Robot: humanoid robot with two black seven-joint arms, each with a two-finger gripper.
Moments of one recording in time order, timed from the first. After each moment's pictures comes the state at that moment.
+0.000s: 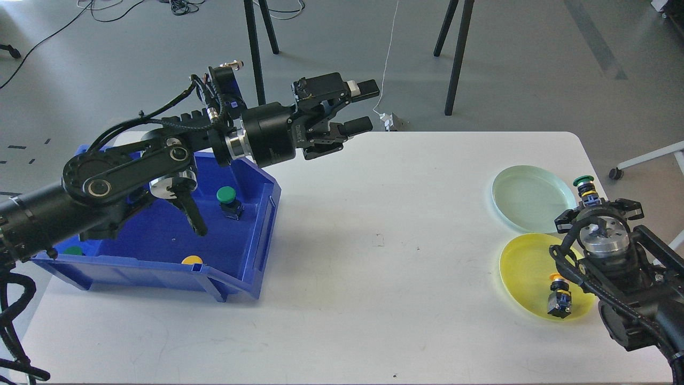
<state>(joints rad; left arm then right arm) -1.05 0.41 -0.25 -1.11 0.59 -0.49 -0.49 0.44 -0.30 1.04 0.89 0.44 -0.49 0.39</state>
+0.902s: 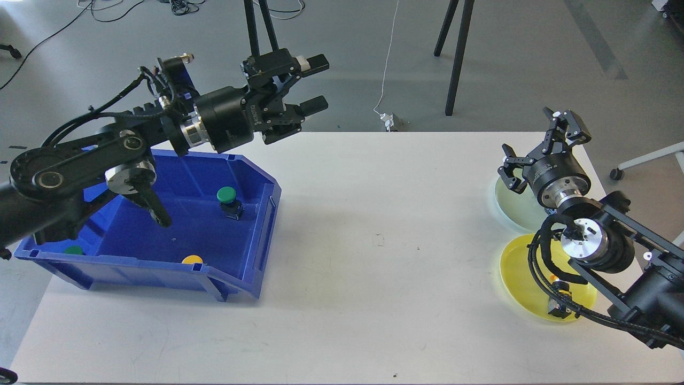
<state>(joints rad) -1.02 0.57 -0.26 -1.11 0.46 -0.49 -0.49 0.49 -0.52 0.75 1.26 -0.02 -0.09 0.35</state>
